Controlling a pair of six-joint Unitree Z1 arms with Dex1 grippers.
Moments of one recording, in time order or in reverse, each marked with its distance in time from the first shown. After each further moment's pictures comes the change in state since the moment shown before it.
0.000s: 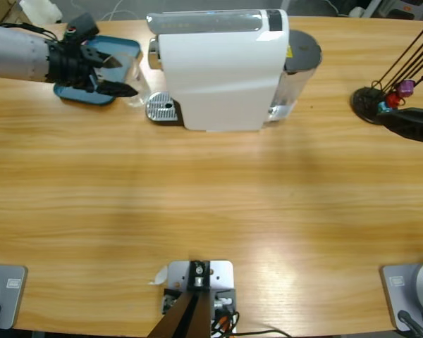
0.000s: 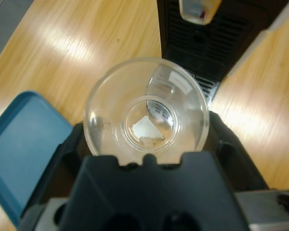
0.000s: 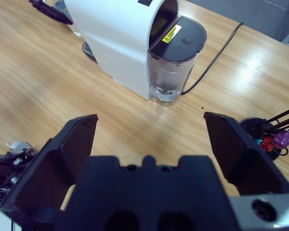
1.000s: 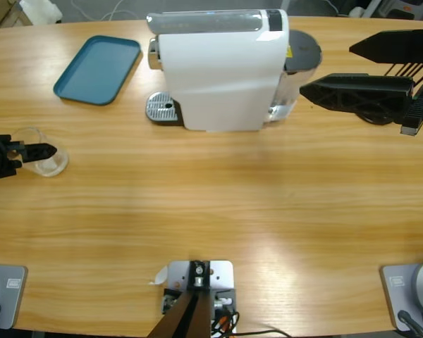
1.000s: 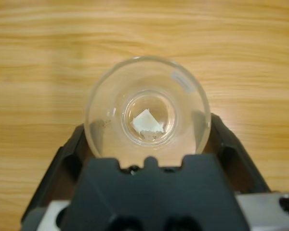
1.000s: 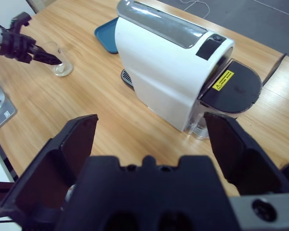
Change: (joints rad) arm 0 -0.288 -0.440 0.366 0.362 0.765 -1.219; arm 1 0.104 0.195 -0.067 -0.193 0.036 0.051
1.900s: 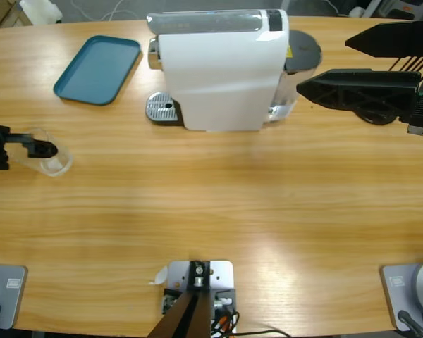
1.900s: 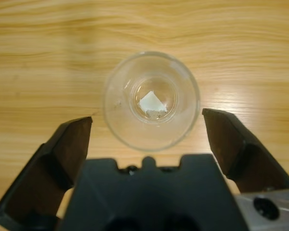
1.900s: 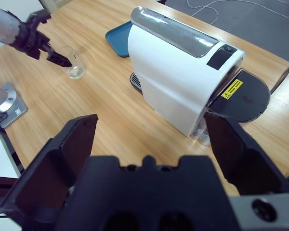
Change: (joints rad) arm 0 -0.001 0.117 -0.240 0.322 -0.027 -0.021; arm 1 0.000 0.000 -0.025 0.000 0.043 -0.024
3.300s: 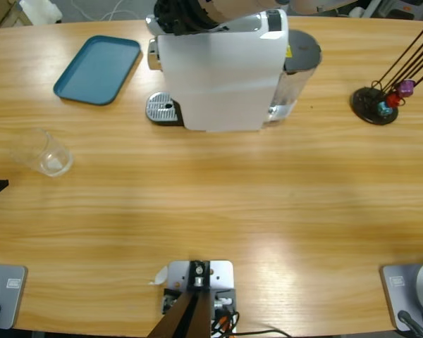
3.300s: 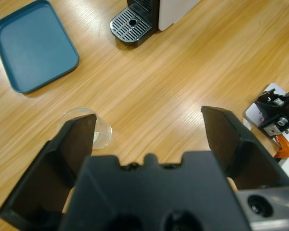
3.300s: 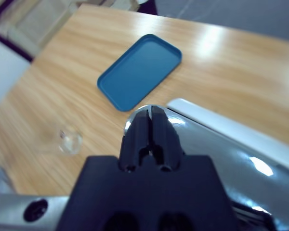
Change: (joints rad) arm 0 -0.243 -0.589 0.001 0.020 -0.205 0.525; arm 1 -0.043 0.763 -0.521 -0.195 0.025 0.157
